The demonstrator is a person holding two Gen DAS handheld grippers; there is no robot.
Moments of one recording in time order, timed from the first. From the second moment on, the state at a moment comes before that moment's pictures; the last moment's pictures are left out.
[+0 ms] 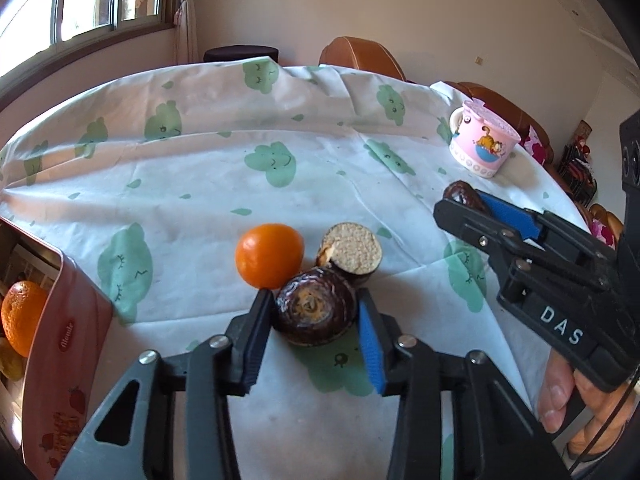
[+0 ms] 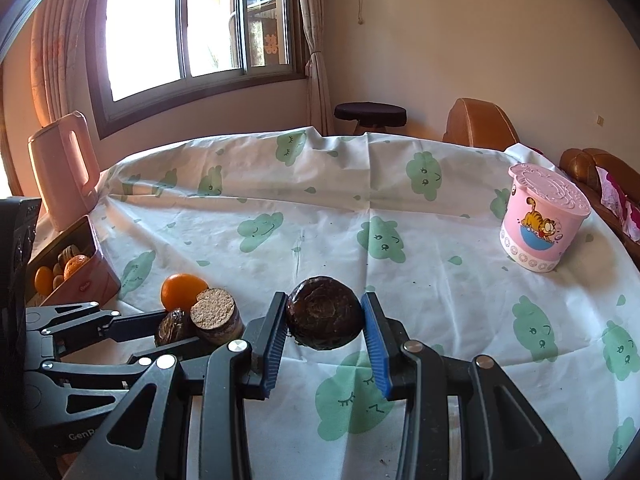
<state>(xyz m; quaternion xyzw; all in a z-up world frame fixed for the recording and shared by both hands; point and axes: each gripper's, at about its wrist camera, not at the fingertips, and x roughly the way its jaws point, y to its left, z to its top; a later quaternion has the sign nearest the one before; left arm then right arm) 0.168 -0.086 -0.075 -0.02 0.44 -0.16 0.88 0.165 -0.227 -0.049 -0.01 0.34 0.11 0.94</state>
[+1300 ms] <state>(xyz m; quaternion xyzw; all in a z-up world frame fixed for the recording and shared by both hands) 0.133 -0.072 -0.049 -0.03 0.33 -0.14 0.93 0.149 -0.235 -0.038 0.01 0.29 0.11 0.95</state>
